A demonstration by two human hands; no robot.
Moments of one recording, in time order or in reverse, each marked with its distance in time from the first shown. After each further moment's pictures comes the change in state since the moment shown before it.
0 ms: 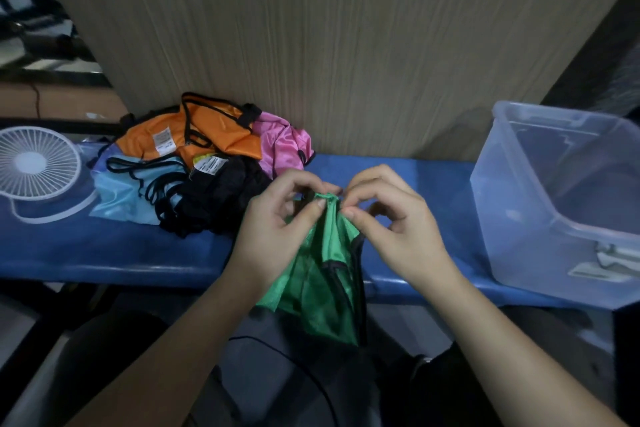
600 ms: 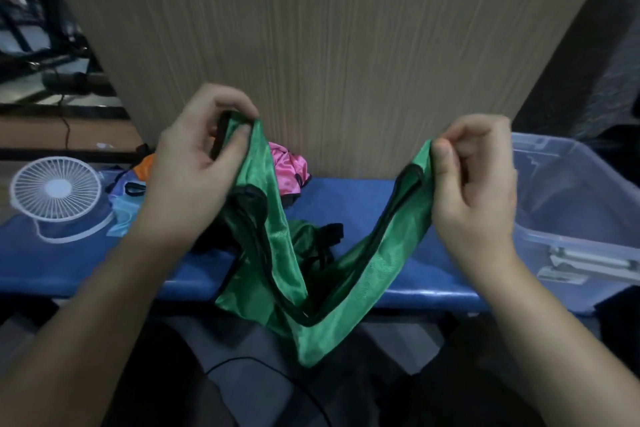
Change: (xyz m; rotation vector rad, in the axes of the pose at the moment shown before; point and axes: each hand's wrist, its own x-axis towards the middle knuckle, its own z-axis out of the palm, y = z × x) left_hand 0.027 0.111 -0.065 0.323 0.127 0.301; right_hand 0.011 -0.085 -0.063 -0.272 0.481 -0.207
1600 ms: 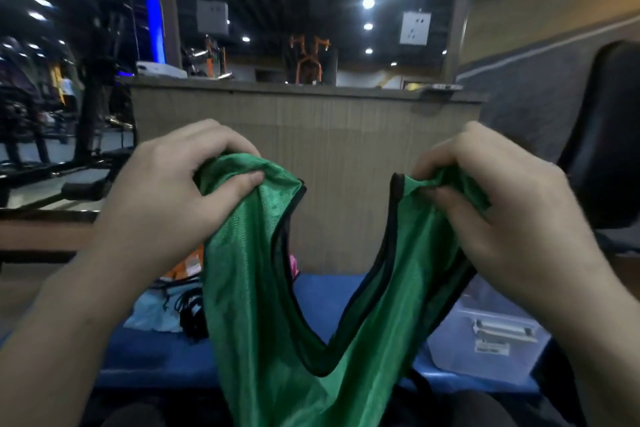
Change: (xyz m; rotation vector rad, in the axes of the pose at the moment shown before) left_hand 0.016 0.176 -0.099 0.371 0.055 0.342; right_hand 0.073 -0.201 -0.126 -0.460 -0.239 -0.431
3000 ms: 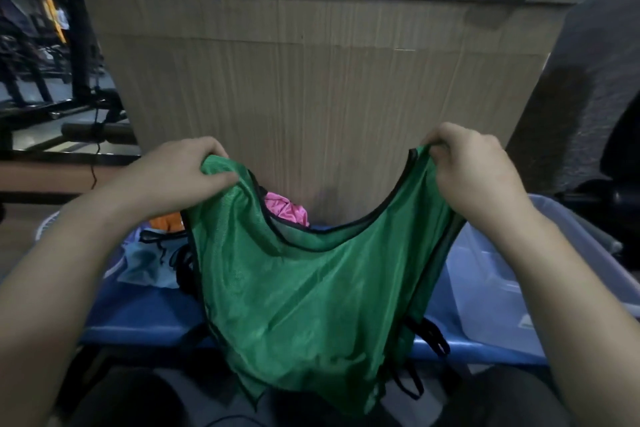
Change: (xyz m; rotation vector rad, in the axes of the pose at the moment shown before) left_hand -0.001 -0.137 0.090 0.284 -0.636 -0.597; right_hand -0.008 0.126 0.168 -0.122 -0.305 0.628
